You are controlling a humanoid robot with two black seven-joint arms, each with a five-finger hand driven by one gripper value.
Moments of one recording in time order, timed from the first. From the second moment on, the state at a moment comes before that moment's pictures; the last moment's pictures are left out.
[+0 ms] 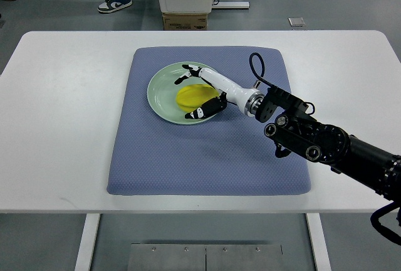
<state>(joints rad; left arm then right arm) -0.03 0.00 -0.10 -0.21 0.09 0.06 -0.21 0.98 0.00 0.28 0.73 -1.07 -0.06 0.28</state>
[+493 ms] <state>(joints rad) -0.03 0.00 -0.10 -0.21 0.09 0.06 -0.21 0.98 0.00 0.38 0.73 -1.06 -0.06 0.27</state>
